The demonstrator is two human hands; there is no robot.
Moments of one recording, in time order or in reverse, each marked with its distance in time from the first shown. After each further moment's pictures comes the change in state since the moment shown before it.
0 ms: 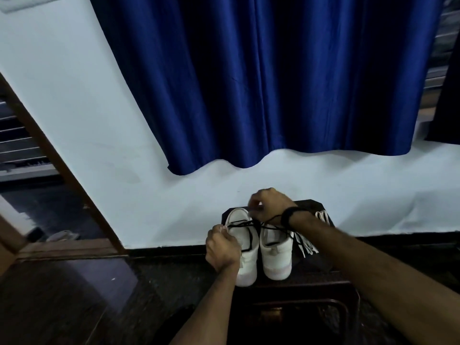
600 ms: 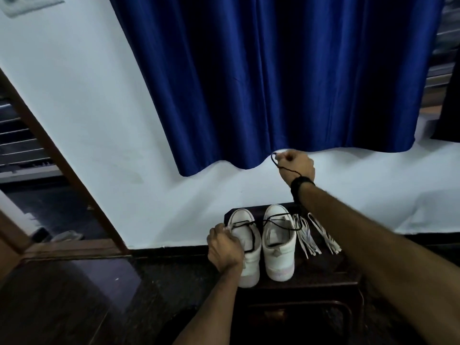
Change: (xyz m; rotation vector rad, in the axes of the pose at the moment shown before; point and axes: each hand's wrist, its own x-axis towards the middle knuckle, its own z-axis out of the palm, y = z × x) left_hand 0.000 -0.001 -0.005 0.078 -0.007 0.115; right_hand 0.024 0.014 -0.054 0.641 0.679 0.565
